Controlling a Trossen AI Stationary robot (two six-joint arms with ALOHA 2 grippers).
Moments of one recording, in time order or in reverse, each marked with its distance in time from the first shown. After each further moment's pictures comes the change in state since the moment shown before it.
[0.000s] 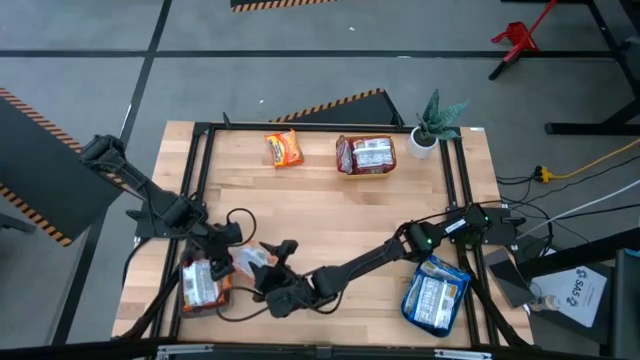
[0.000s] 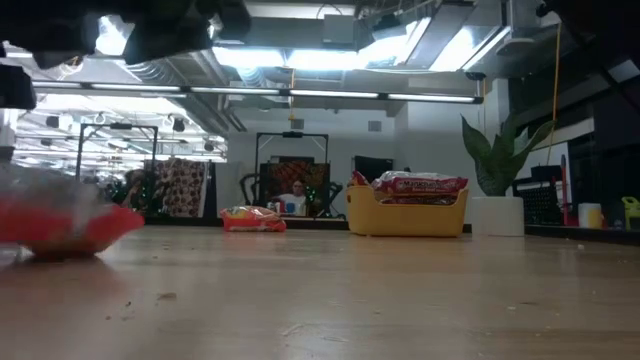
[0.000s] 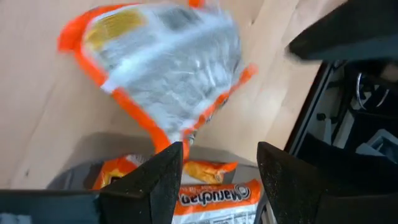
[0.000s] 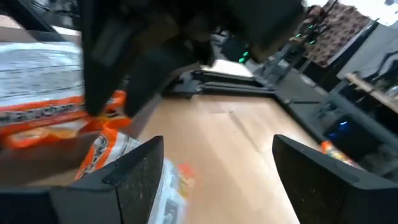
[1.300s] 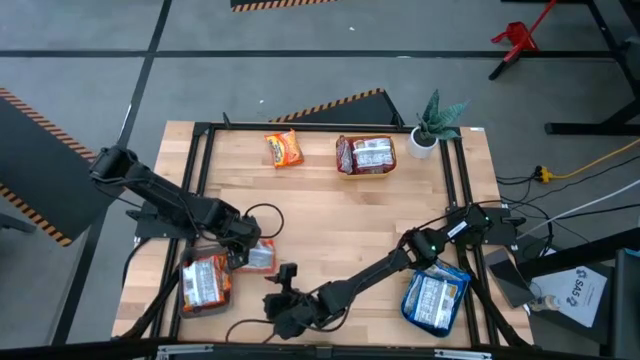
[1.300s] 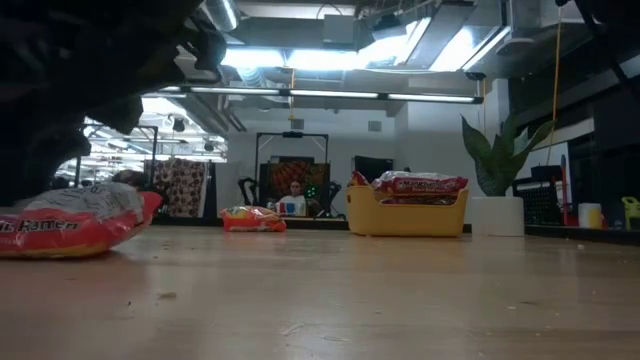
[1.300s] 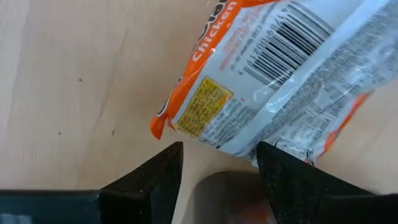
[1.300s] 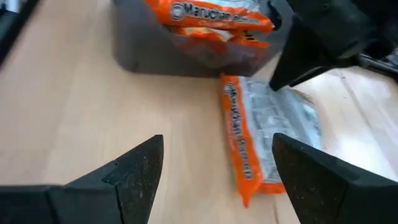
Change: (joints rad) left arm 0.246 0.318 -0.001 -0.101 0.005 0.363; right arm 0.066 0.005 -0.004 -0.247 -0.325 0.074
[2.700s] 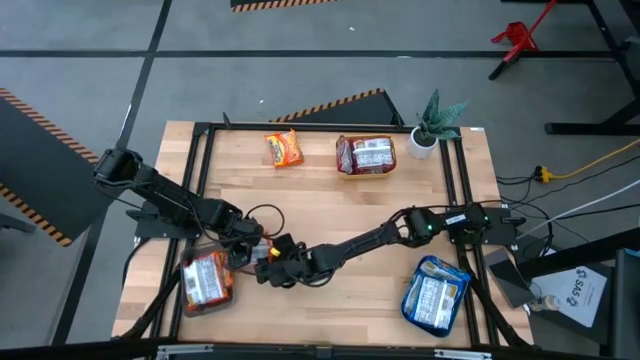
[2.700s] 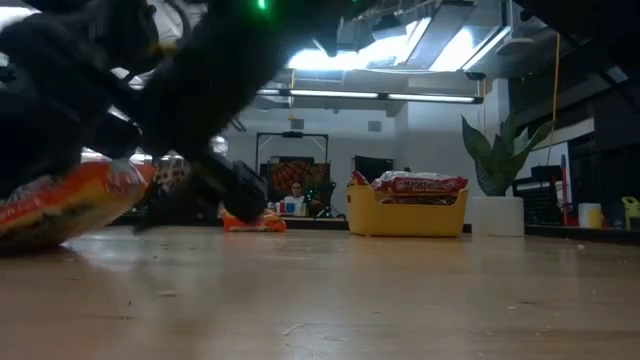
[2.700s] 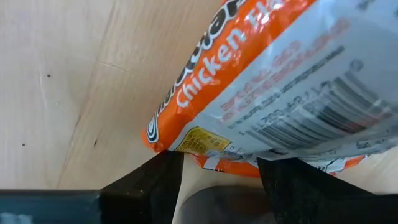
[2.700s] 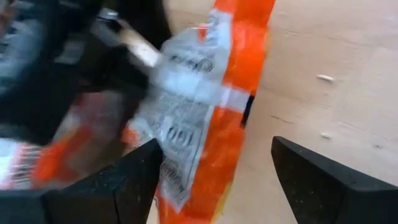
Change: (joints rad) left arm 0.038 0.074 -0.094 0.138 0.053 0.016; right arm -0.185 -0.084 -0.248 0.131 -0.197 1.163
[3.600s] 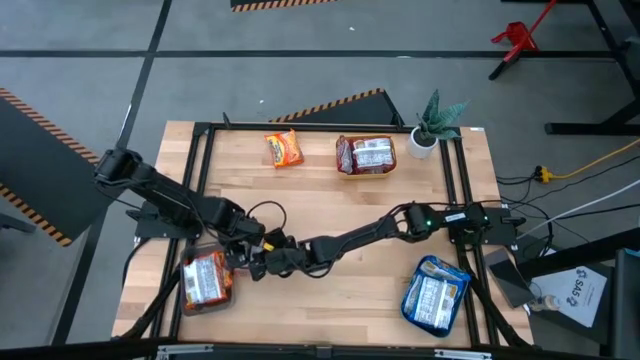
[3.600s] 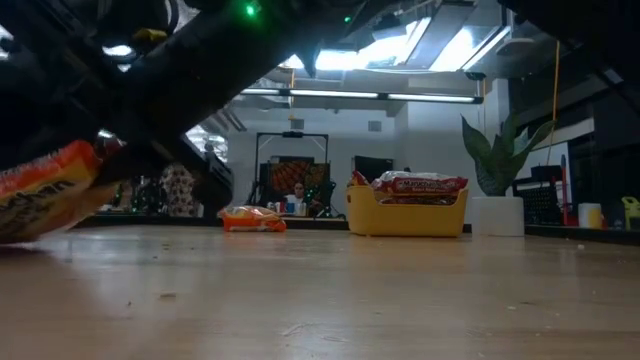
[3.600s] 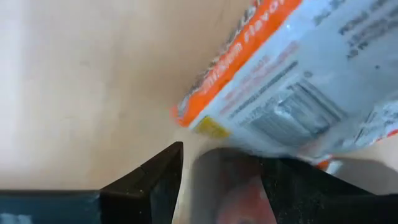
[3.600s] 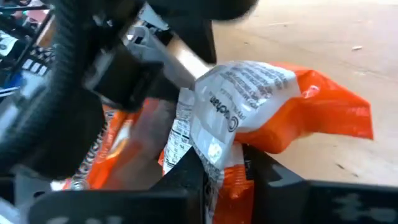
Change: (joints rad) left arm 0.003 -0.016 0.147 -0.234 -0.003 0.069; right arm -0.043 -0.012 -0.027 0.201 -0.135 -0.160
